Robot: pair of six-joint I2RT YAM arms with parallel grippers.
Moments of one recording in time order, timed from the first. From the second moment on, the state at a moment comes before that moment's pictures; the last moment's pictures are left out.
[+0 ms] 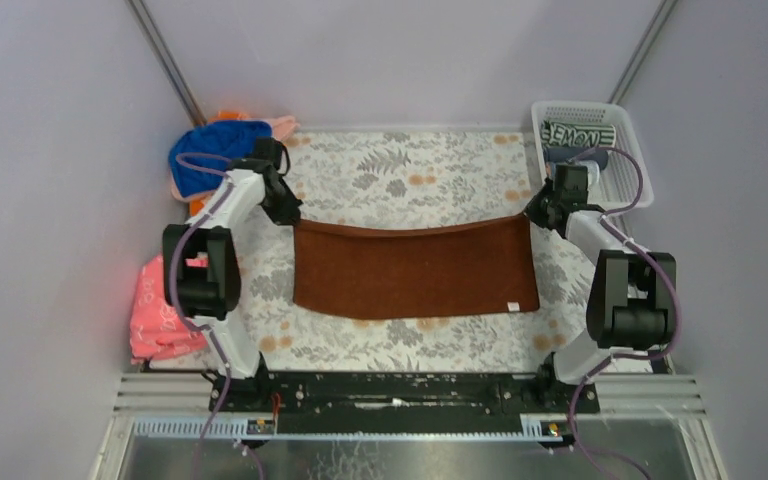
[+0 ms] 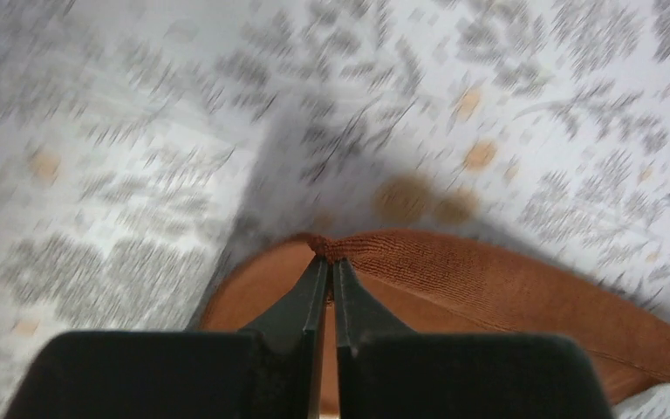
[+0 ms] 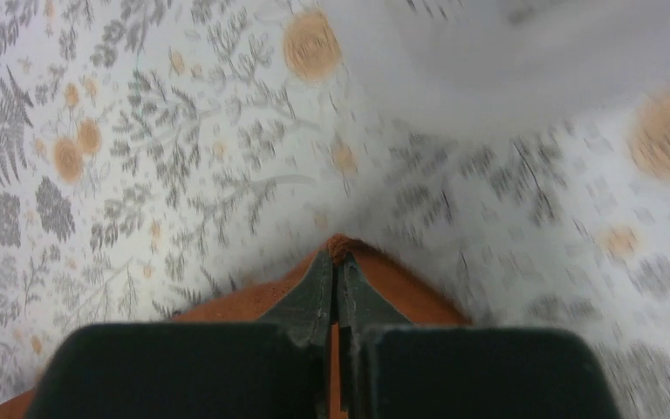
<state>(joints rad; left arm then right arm) -0.04 1.72 1.35 -0.83 0.03 -0.70 -0.07 1.52 0.93 -0.20 -0.04 0.59</state>
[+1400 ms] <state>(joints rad) -0.02 0.81 1.41 -0.99 -0.05 -0.68 -0.07 0.79 0.95 -0.51 -0.29 0.51</state>
